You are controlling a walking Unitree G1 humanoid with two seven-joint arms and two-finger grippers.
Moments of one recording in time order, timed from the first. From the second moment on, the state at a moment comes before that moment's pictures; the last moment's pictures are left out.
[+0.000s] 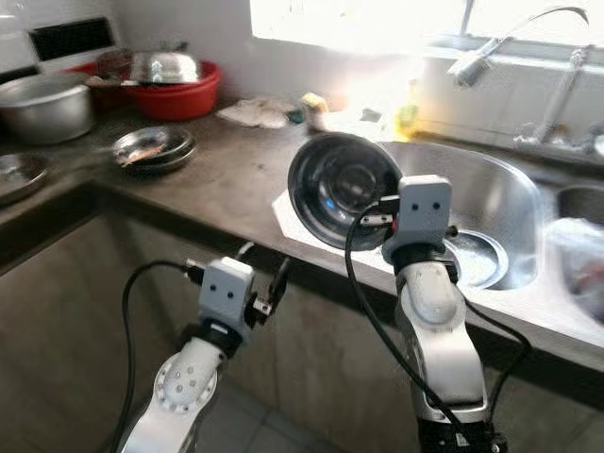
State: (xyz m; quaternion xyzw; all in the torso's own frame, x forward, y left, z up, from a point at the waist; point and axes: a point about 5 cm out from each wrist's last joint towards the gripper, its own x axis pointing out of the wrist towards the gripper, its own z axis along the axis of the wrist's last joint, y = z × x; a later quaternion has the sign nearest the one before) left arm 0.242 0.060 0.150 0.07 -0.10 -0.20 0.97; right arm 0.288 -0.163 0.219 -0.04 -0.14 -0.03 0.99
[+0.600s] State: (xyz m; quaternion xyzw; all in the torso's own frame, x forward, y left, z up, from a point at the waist) left arm 0.241 0.059 0.146 0.07 -0.09 -0.21 0.97; right arm 0.289 -0.166 0.219 -0.04 -0.14 -0.04 0.99
